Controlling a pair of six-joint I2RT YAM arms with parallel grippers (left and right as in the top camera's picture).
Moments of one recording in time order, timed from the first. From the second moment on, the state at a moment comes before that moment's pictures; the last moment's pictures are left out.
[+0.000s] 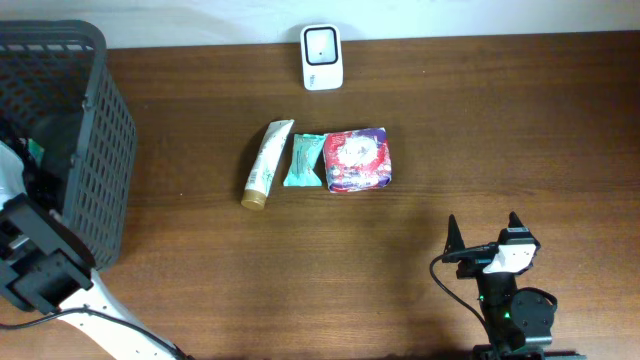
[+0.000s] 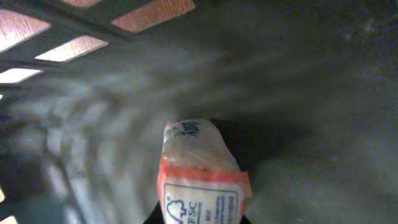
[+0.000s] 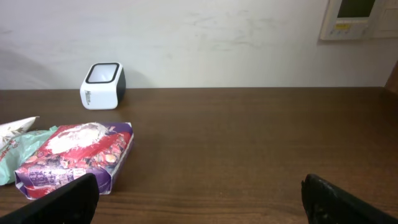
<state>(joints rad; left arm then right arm) 0.65 2.30 1.90 -1.10 -0.34 -0.56 -0.01 0.01 0.01 -0.08 -0.02 0.02</state>
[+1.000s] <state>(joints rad) -0.38 2.44 2.20 -1.32 -0.17 -0.32 -0.01 0.01 0.01 -0.08 -0.02 0.02</state>
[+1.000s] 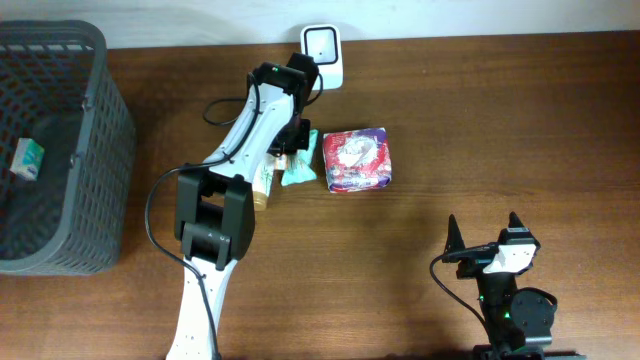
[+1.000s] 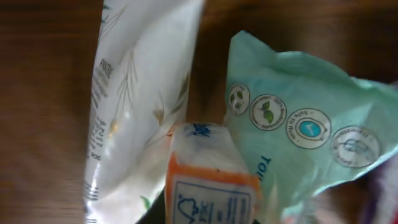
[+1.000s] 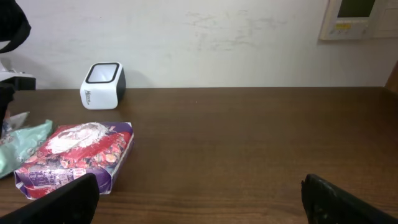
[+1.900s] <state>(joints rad) 0.43 2.27 2.55 -1.28 -0.33 -0.06 -0.01 0.01 0.01 -0.08 -0.02 0.02</state>
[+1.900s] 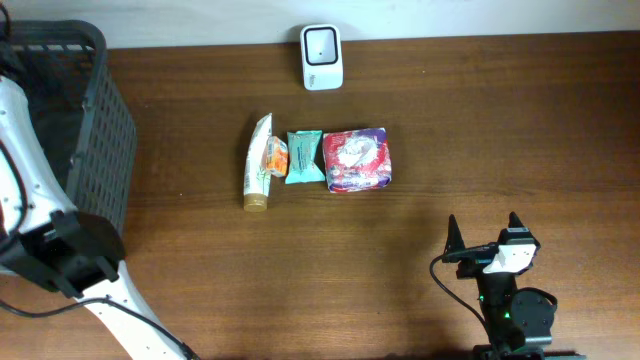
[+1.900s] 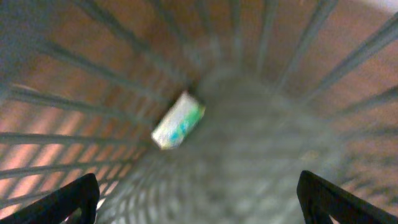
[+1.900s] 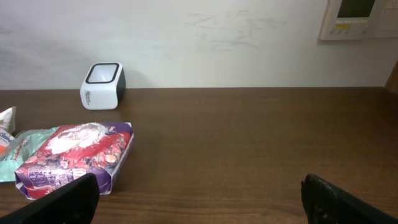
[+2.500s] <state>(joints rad) 0.60 2.28 1.99 -0.74 -0.12 0.52 -0.01 0.01 0.01 -0.08 -0.02 0.02</state>
